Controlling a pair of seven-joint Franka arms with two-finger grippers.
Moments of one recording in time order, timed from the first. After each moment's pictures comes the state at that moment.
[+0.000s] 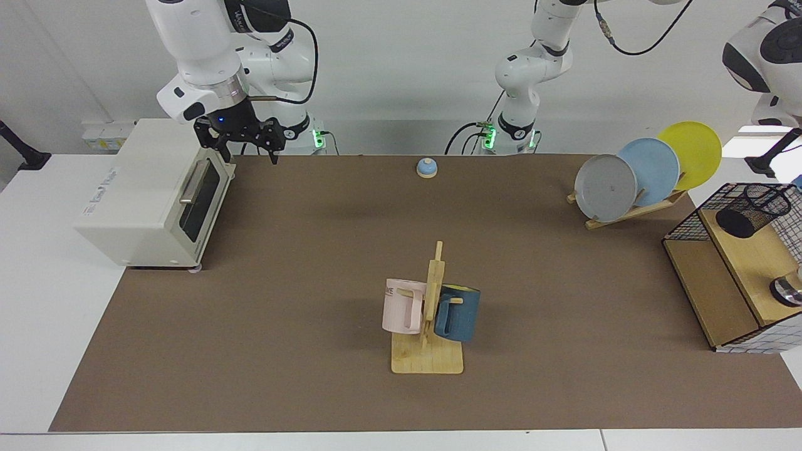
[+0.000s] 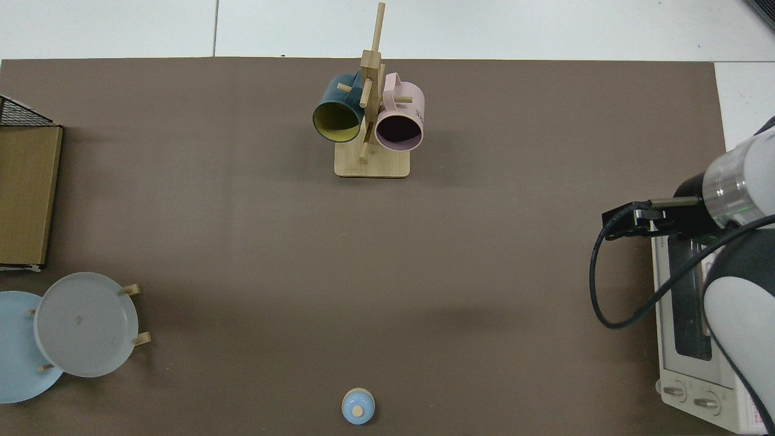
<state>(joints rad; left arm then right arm) 0.38 0.14 -0.09 -1.53 0.92 1.97 1.65 0.01 -0.03 0.12 -1.61 -0.02 1.51 0.17</state>
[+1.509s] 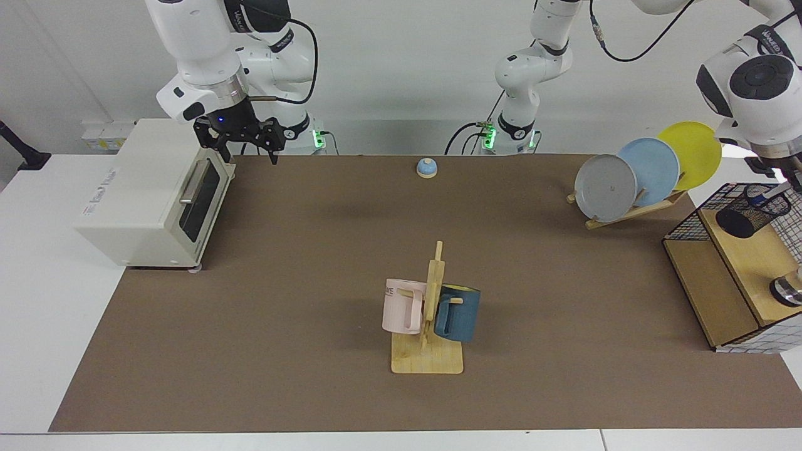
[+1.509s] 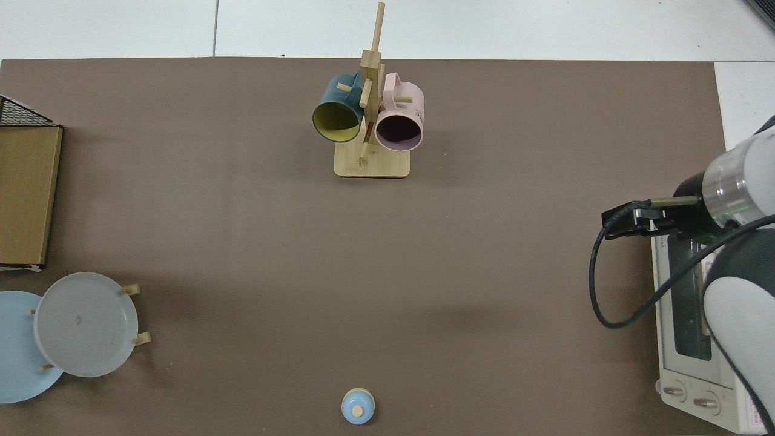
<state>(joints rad) 0.37 0.10 -0.11 -1.70 0.87 1.96 1.71 0.01 -0.03 0.12 -1.61 -0.02 1.51 0.17</state>
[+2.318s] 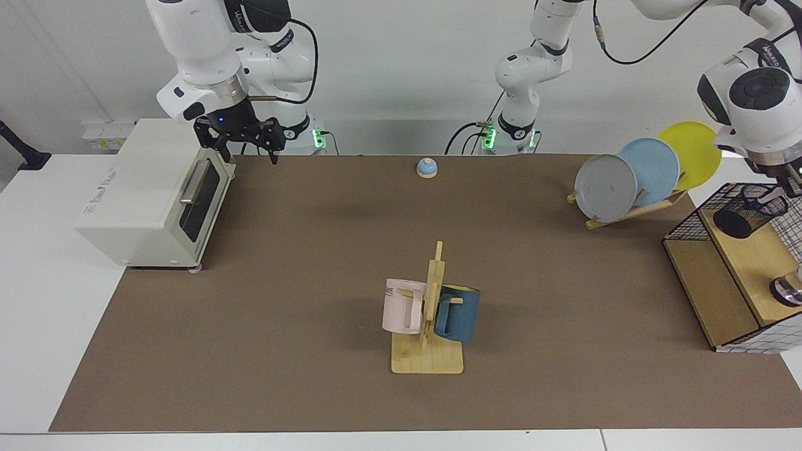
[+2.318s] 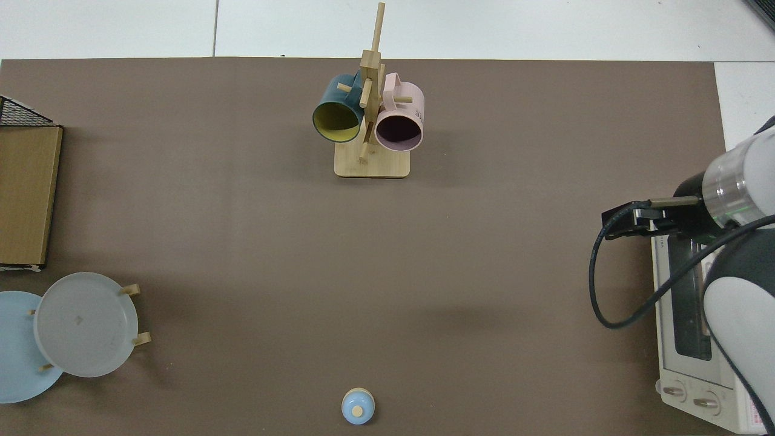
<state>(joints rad) 0.37 0.10 -0.04 -1.77 0.87 2.07 1.71 0.01 -0.03 0.12 -1.61 -0.02 1.51 0.17</state>
